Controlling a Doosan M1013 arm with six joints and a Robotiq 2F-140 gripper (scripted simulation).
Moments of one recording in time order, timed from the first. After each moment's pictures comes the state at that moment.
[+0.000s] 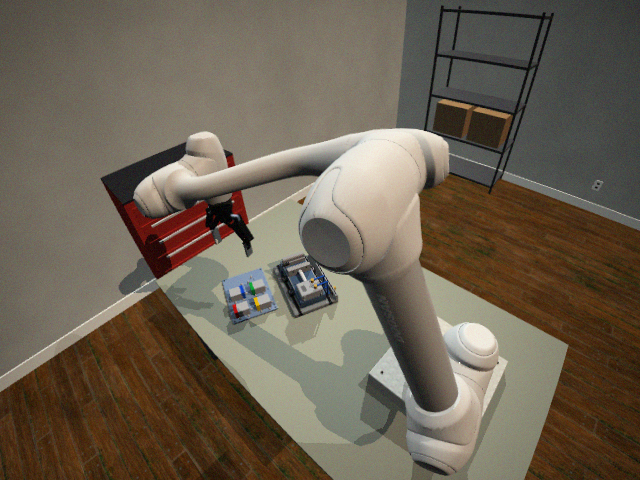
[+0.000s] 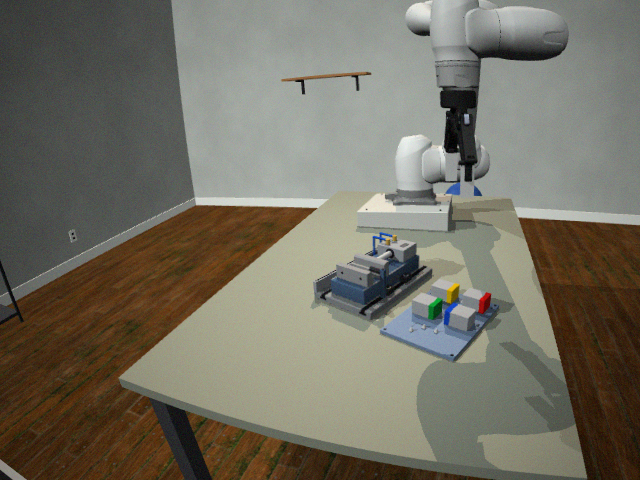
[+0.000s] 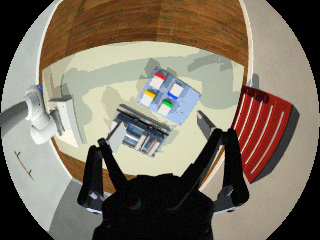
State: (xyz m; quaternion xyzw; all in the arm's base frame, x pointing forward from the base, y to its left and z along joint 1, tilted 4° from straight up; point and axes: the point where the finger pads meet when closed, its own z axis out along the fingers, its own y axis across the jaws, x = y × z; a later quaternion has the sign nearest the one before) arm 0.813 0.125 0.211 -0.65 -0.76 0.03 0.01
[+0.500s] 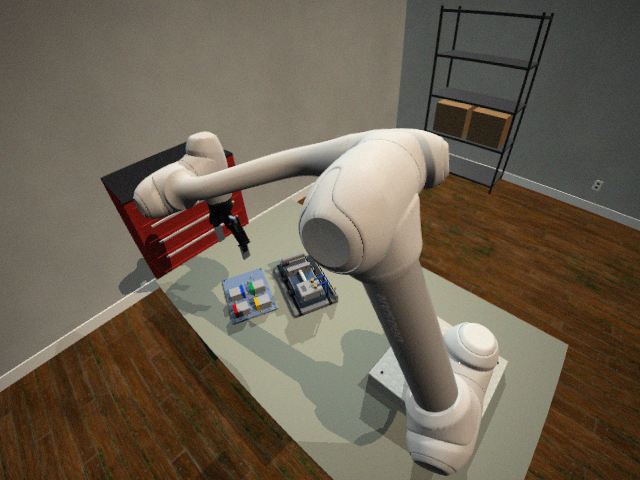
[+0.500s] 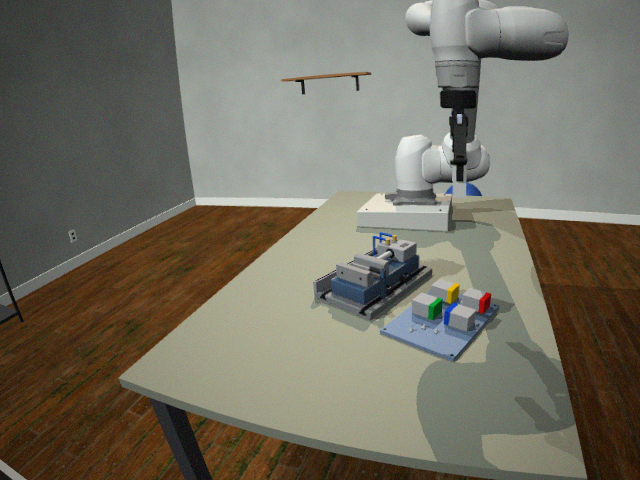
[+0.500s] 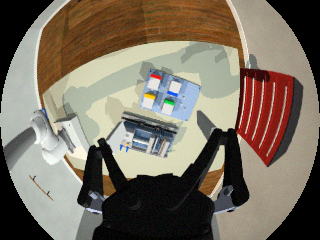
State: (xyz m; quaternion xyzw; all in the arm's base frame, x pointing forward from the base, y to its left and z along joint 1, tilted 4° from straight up) arm 0.813 0.125 0.211 -0.73 -0.69 0.03 0.01
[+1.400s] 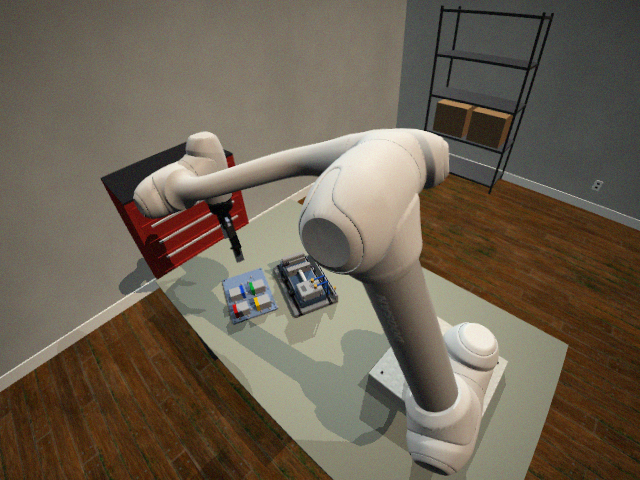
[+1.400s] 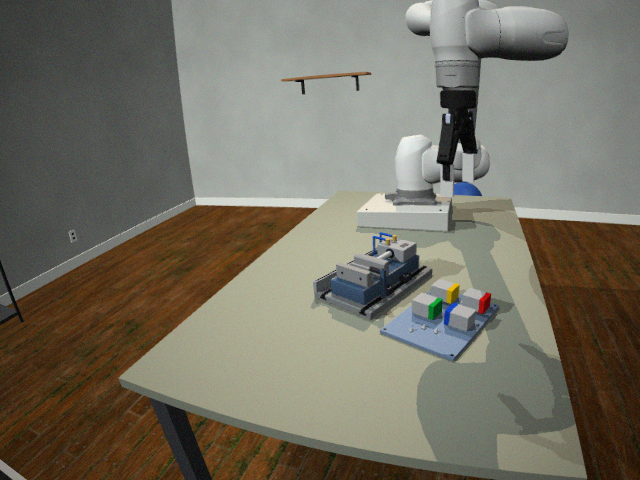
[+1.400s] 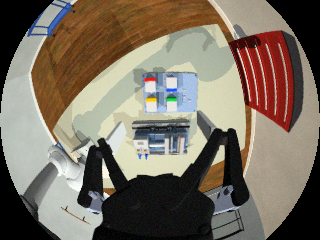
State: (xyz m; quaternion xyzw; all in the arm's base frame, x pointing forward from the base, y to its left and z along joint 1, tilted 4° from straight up) arm 0.813 0.125 0.211 -0.83 -0.55 0.03 0.01
